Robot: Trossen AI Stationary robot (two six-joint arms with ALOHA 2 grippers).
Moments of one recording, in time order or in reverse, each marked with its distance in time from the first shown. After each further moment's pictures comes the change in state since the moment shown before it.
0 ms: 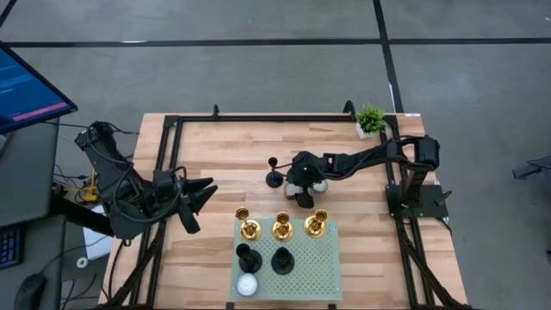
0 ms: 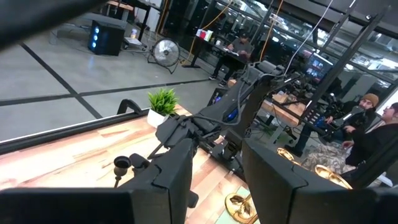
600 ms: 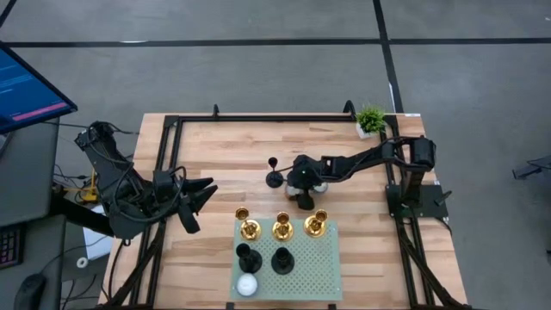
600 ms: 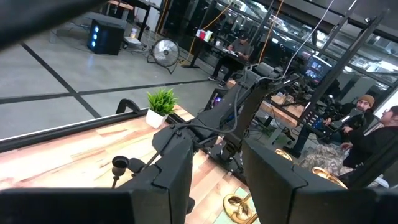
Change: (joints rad) left arm 0.000 0.000 0.000 0.013 0.000 0.000; right arm 0.012 0.040 -0.001 -0.019 0.041 0.003
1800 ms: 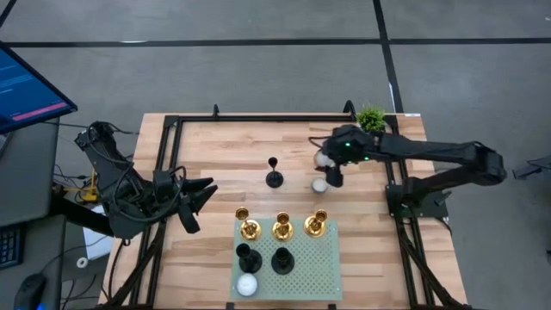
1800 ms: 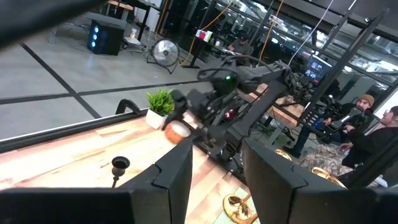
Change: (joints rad) left arm 0.000 0.000 0.000 0.006 0.000 0.008; right arm -0.109 -0.665 0.000 -0.542 0.166 0.062
